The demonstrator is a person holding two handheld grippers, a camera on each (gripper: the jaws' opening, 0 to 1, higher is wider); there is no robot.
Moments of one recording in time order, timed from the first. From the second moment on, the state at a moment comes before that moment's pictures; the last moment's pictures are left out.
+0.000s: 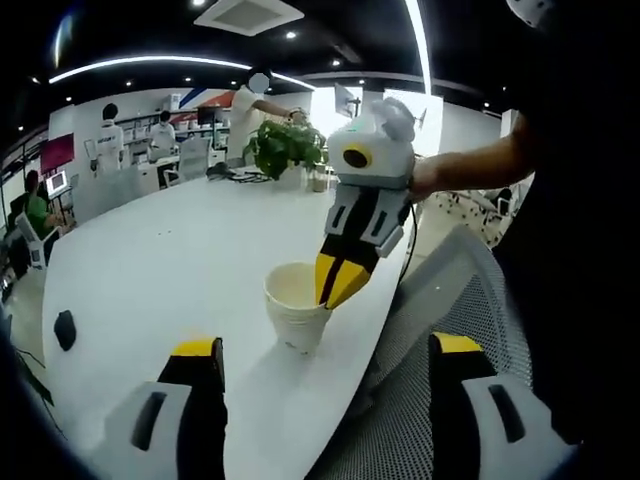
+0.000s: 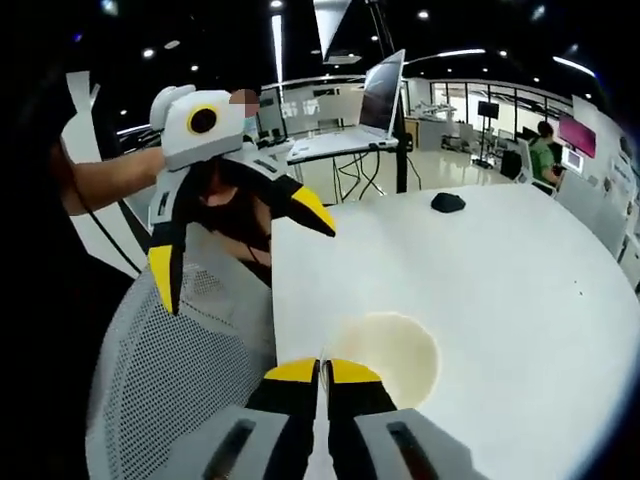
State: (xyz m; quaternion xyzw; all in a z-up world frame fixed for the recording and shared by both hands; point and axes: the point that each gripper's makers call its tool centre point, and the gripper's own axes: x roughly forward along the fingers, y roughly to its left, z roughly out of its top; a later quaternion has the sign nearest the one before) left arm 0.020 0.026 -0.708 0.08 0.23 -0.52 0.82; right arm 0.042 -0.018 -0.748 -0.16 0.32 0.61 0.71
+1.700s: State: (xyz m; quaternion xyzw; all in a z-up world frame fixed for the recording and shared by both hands) left arm 0.045 -0.009 -0.752 0.10 0.25 -0.55 0.79; right arm 0.076 -0.047 -0.728 -0.14 0.23 0.52 0.81
